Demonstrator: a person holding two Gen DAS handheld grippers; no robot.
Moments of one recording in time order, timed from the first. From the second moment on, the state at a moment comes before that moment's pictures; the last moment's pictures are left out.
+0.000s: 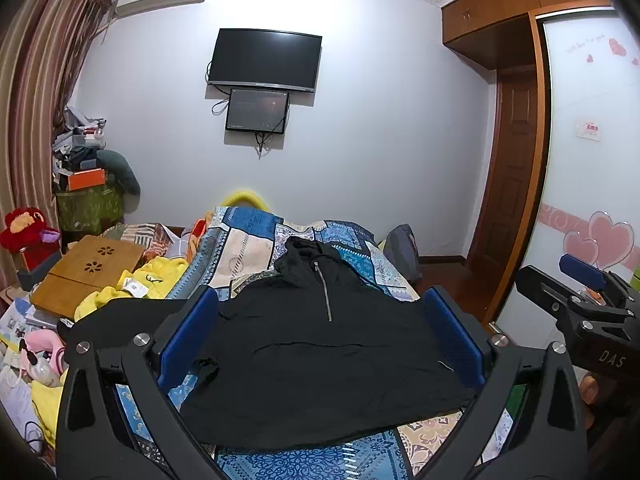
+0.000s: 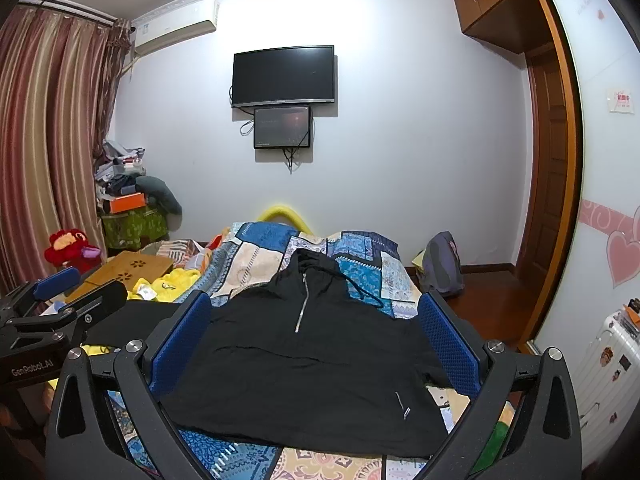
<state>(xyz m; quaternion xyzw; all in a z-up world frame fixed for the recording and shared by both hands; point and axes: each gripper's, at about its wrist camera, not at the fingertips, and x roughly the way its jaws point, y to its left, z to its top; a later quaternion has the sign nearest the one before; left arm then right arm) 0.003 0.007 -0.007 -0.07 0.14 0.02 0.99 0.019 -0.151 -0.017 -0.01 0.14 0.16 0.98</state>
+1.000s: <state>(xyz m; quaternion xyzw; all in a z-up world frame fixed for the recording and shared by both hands) 0.009 0.006 -0.015 -0.06 0.15 0.03 0.99 0.019 -0.150 -0.021 -0.01 0.15 0.16 0.98</state>
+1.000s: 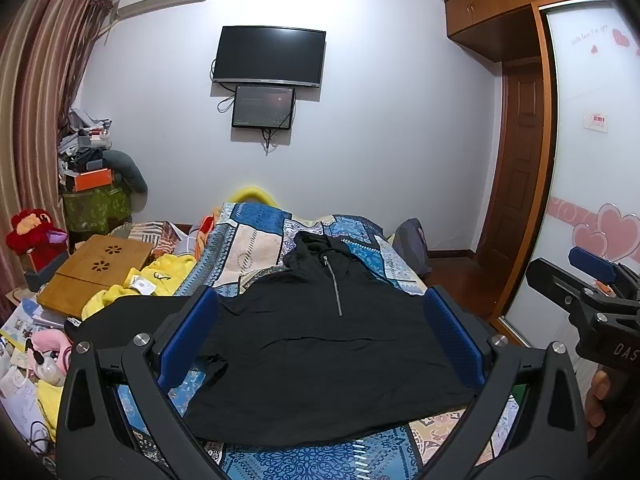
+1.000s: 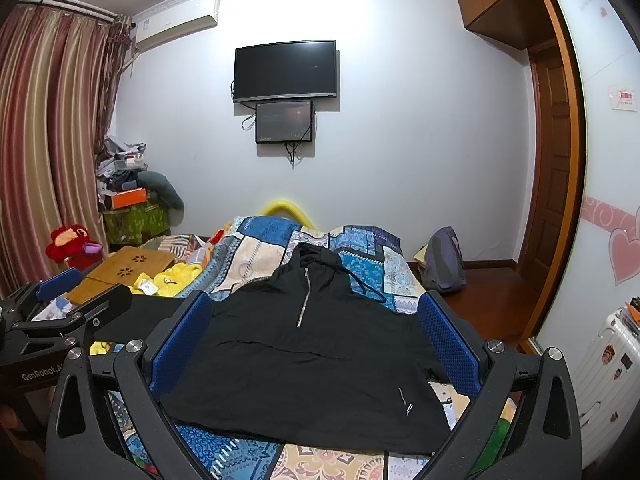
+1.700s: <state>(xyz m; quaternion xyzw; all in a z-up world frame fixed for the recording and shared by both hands) 0.009 0.009 -0.020 -0.06 0.15 0.04 0.99 0.021 -0.150 -0.027 -0.01 0.16 0.16 0.97</state>
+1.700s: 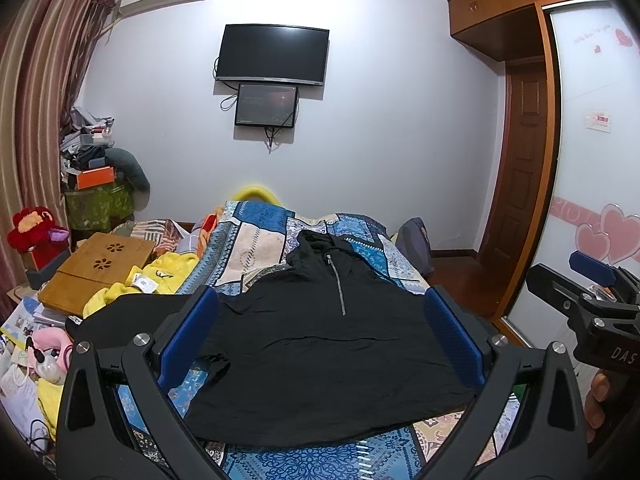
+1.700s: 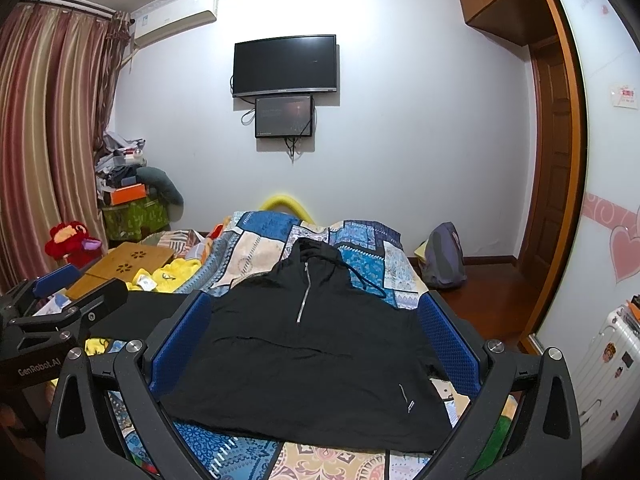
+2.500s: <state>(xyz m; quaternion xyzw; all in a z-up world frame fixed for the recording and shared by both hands) 0.071 0.085 -0.055 -0.07 0.17 0.10 0.98 0.118 -0.117 -0.069 -0.04 0.25 0.16 0.95</state>
